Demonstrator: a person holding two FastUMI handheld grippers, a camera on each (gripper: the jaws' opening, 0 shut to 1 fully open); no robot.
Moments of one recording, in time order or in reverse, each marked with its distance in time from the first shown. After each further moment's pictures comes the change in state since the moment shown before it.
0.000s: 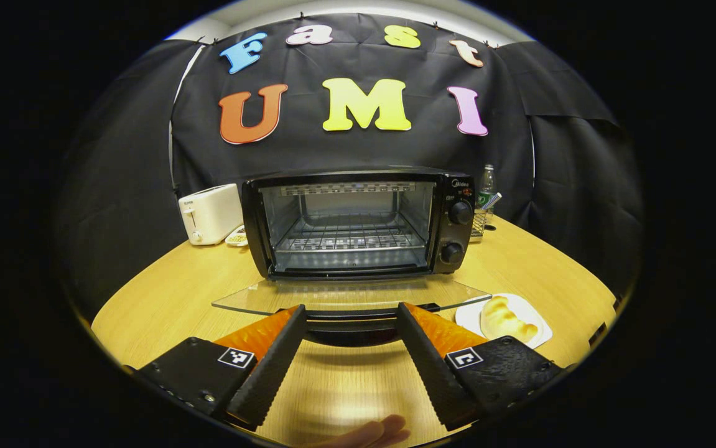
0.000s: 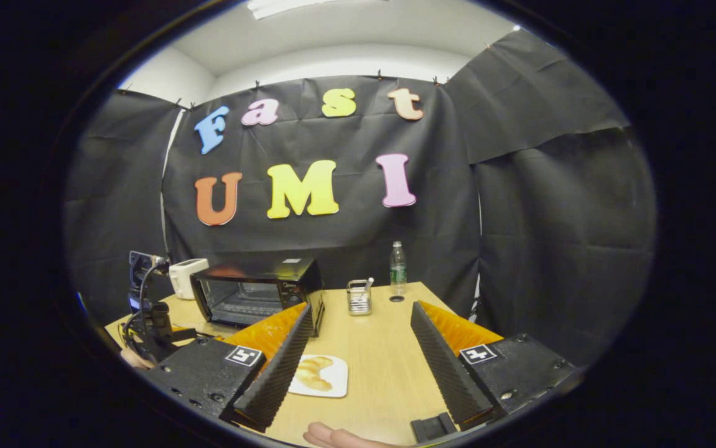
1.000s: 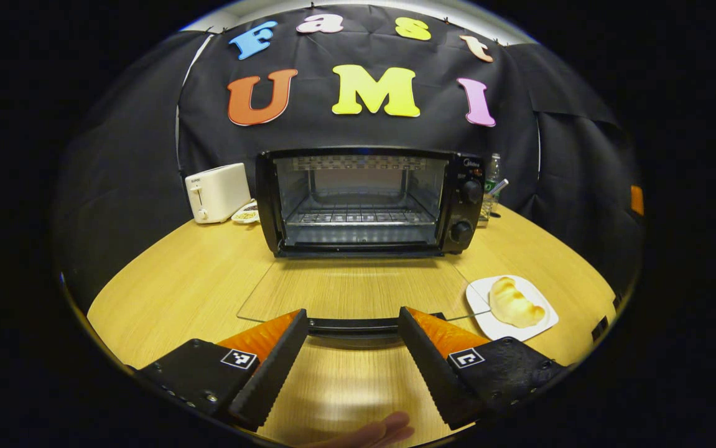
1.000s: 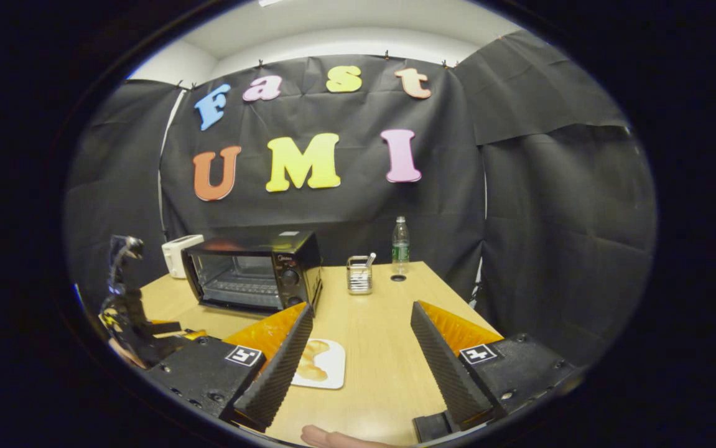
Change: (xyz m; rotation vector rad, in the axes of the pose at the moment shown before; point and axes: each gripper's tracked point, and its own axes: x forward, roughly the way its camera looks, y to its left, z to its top) left arm -0.029 0.023 -0.002 -0.056 0.000 0.001; right arm 0.032 0.008 -0.047 -0.034 0.128 0.008
